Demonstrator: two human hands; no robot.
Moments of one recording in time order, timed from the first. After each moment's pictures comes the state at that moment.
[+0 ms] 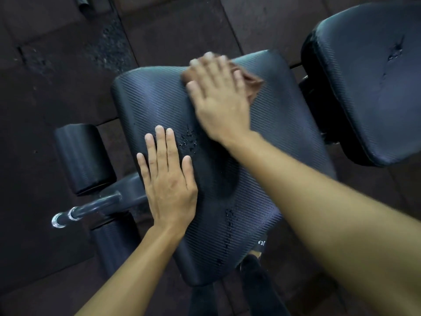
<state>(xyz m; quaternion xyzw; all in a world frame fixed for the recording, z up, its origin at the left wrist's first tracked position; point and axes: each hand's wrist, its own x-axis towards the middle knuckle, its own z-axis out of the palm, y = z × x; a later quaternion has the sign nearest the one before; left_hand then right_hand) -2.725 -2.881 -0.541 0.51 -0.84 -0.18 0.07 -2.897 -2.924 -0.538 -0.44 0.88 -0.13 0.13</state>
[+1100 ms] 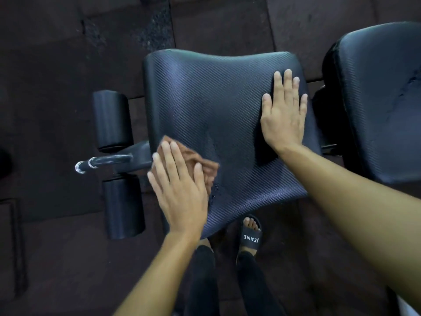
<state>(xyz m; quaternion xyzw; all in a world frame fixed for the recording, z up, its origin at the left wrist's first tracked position) -2.727 -2.786 -0.528 0.66 -0.75 -0.08 -0.03 -2.961 -2.830 -0.547 -0.40 0.89 -0.15 0.17</state>
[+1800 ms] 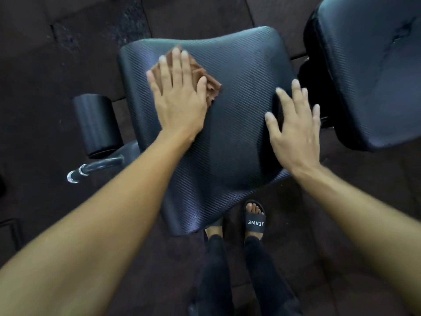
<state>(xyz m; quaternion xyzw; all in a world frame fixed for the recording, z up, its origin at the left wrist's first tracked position) -2.810 -2.925 -0.538 0.51 -0.86 -0.06 -0.04 -2.947 -2.744 -0.526 -0.37 0.89 -0.18 0.18</state>
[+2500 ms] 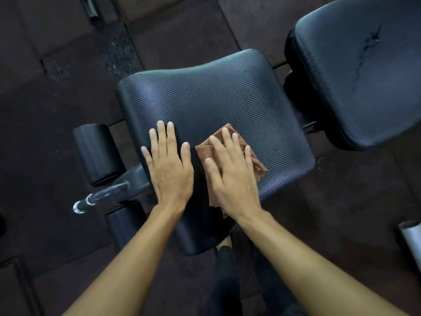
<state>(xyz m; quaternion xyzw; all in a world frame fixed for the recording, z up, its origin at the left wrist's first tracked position) -2.738 -2.873 -0.527 0.53 -0.82 -0.20 0.05 -2.828 -2.770 -0.506 -0.39 0.84 -0.27 0.26</state>
